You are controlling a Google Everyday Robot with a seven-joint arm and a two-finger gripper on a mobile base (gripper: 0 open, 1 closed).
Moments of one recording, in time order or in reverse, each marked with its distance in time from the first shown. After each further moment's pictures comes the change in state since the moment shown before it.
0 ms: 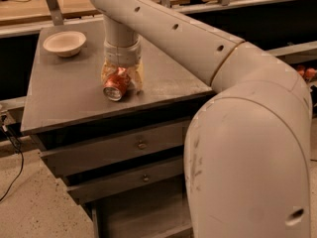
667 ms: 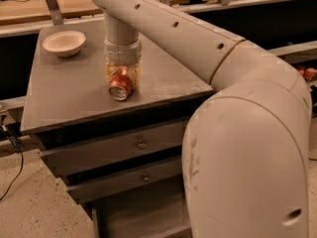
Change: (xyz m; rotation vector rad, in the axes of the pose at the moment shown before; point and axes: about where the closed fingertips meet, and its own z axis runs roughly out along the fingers) arm 0.001 -0.001 -0.008 0.000 0.000 0.000
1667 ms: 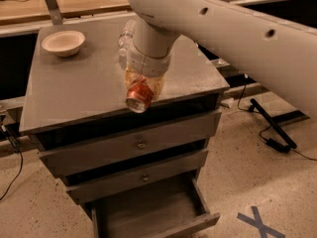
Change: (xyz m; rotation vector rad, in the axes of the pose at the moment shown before) arm -0.065 0.054 -0.055 0.211 0.109 0.125
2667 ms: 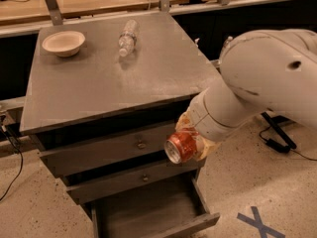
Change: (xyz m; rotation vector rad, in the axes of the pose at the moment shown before) arm -0.090 0.157 -0.027 0.038 0.015 0.658
